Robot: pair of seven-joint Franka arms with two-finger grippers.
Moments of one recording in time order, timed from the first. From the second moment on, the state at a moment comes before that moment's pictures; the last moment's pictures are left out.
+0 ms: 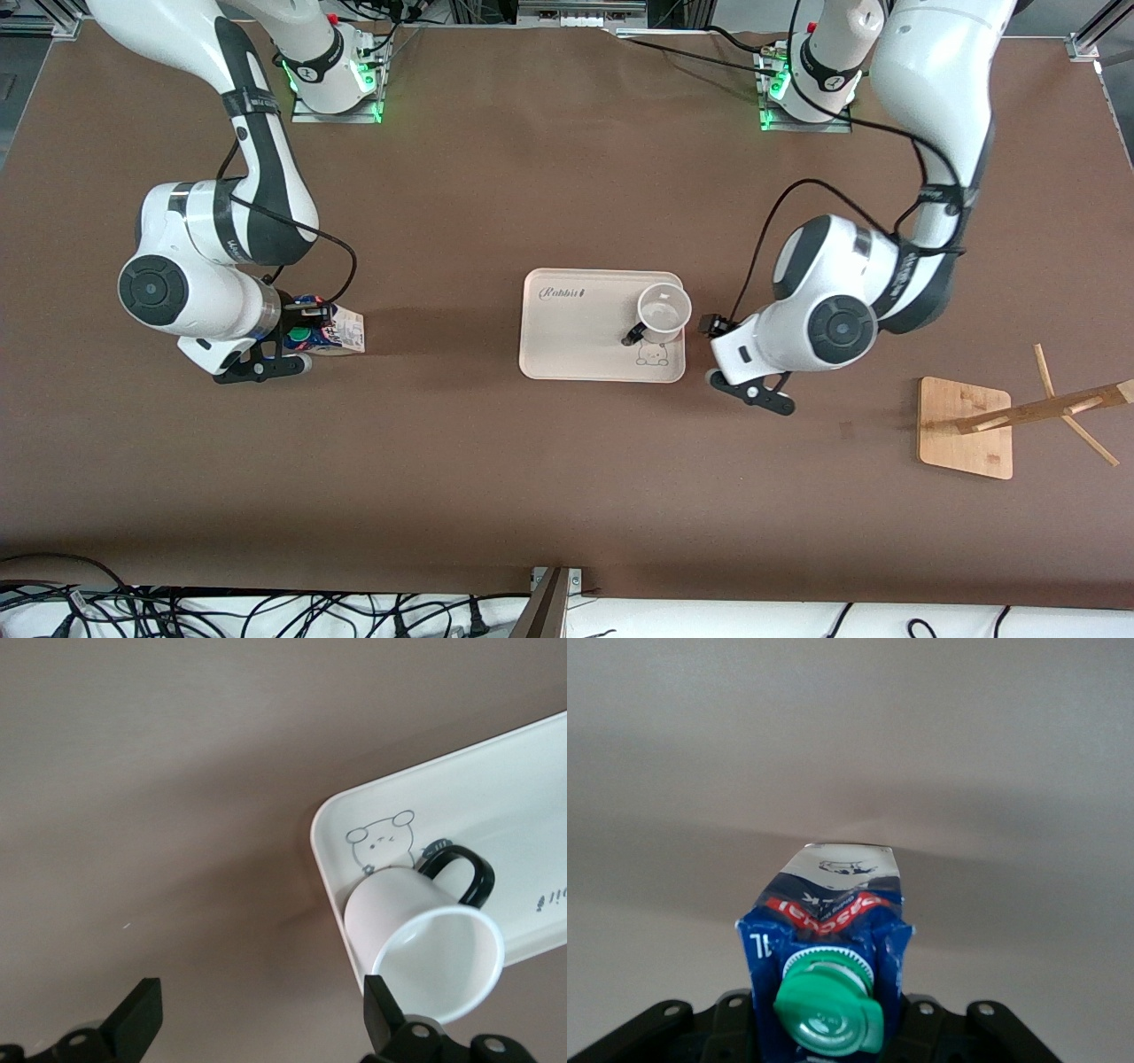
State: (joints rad) left arm -0.23 0.68 -0.17 -1.42 -0.04 1.89 -0.01; right arm 0.46 0.45 -0.33 -1.70 0.15 1.93 -0.06
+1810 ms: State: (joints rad) left arm -0.33 0.64 -0.35 -1.64 0.08 2.06 -0.33; right arm 0.28 -0.03 -0.19 -1.67 0.02 1.62 -0.05
